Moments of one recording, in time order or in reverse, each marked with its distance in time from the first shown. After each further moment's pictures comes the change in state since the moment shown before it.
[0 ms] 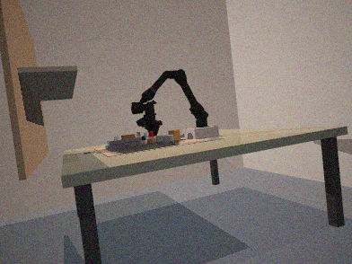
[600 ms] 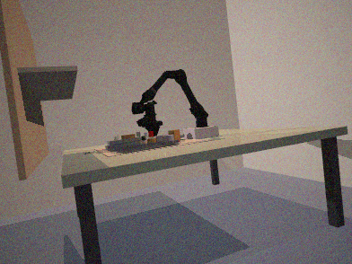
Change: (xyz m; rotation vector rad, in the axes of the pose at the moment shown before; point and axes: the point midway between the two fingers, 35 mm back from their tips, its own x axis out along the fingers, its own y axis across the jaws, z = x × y) arm 0.002 0.000 -0.002 0.000 -0.003 0.000
